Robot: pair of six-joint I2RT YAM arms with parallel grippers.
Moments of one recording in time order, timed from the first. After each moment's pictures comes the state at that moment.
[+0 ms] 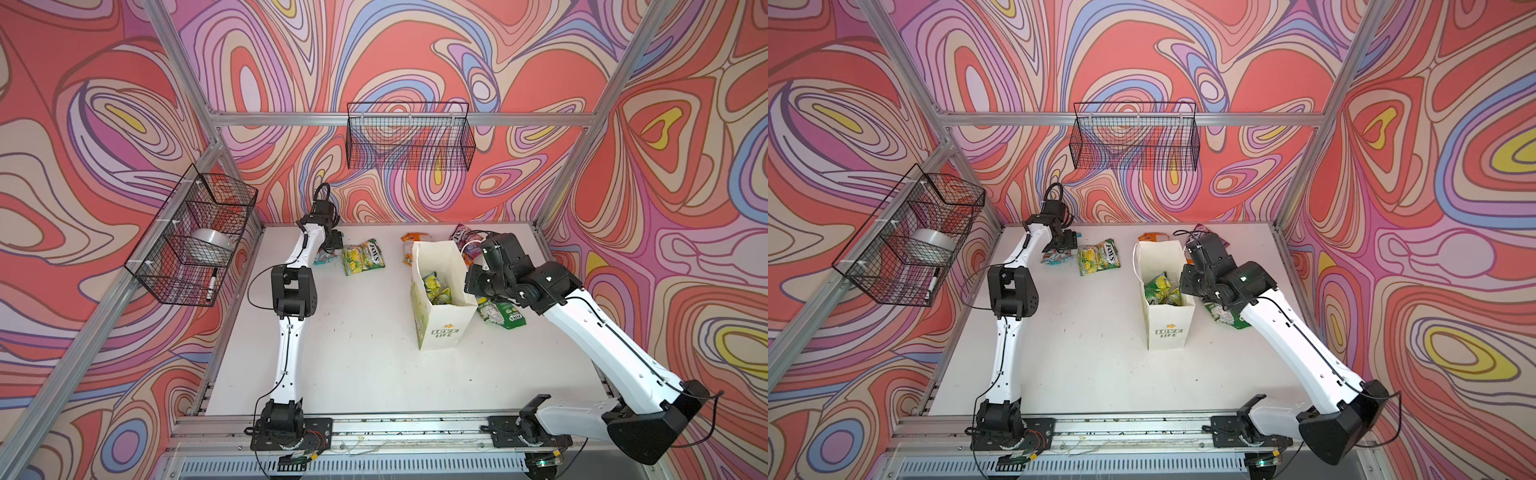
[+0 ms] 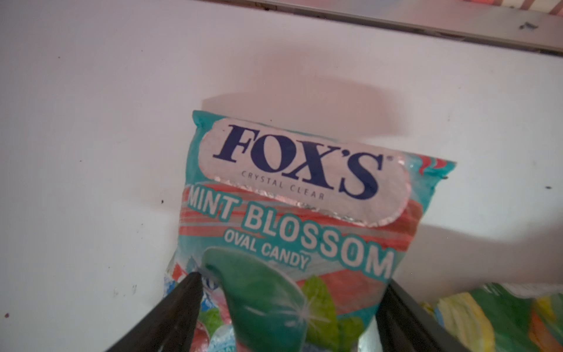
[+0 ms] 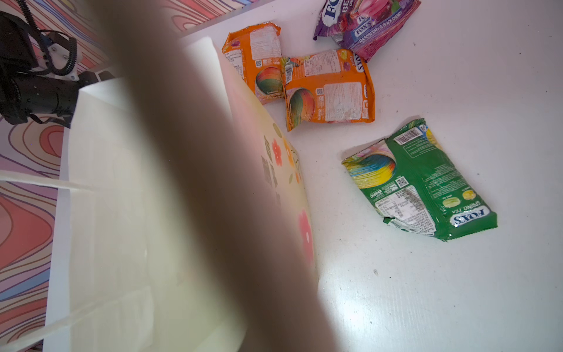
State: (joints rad) left arm -0.07 2.62 2.49 -0.97 -0.17 -0.25; right arm 0.54 1.28 1.43 -1.03 0.14 0.67
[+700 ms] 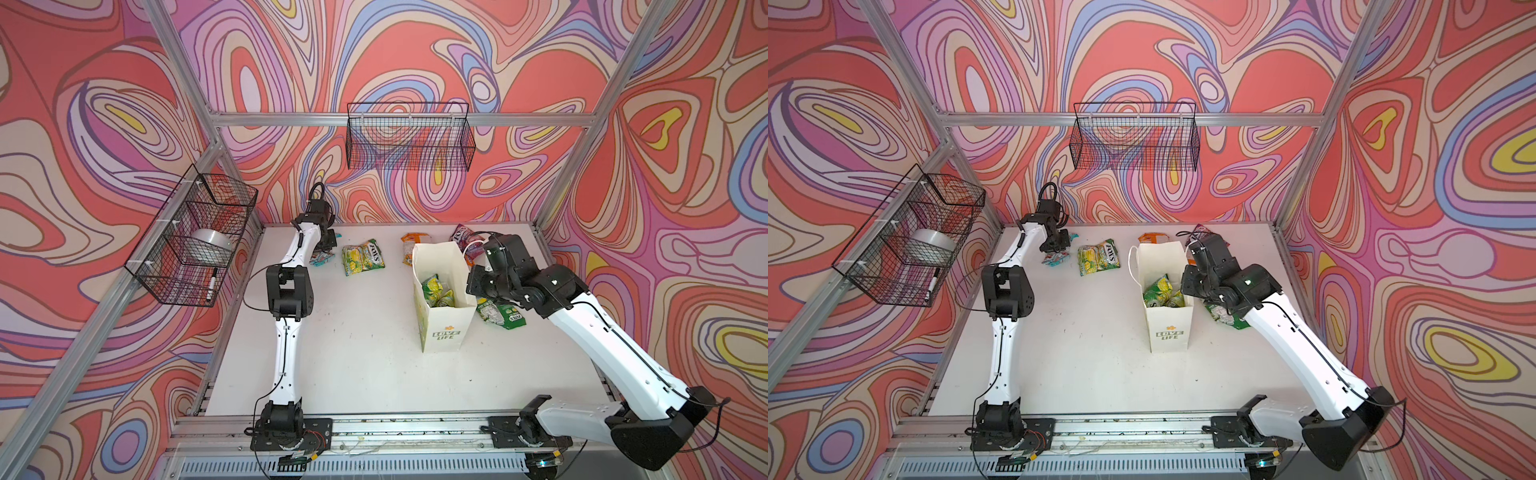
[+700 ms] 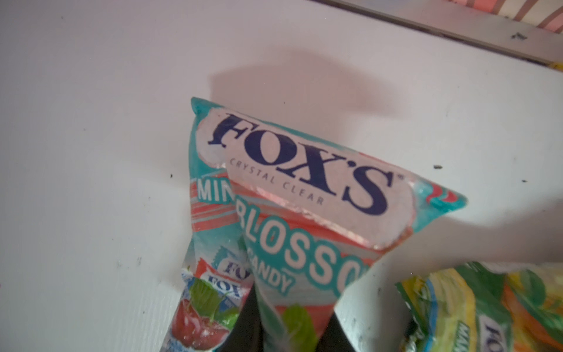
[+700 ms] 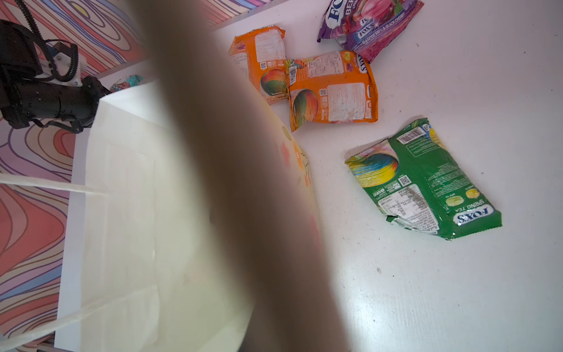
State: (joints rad) left arm -0.05 2.54 2.39 -0.98 -0.11 -0.33; right arm 0.54 1.25 1.42 -1.03 0.13 0.67
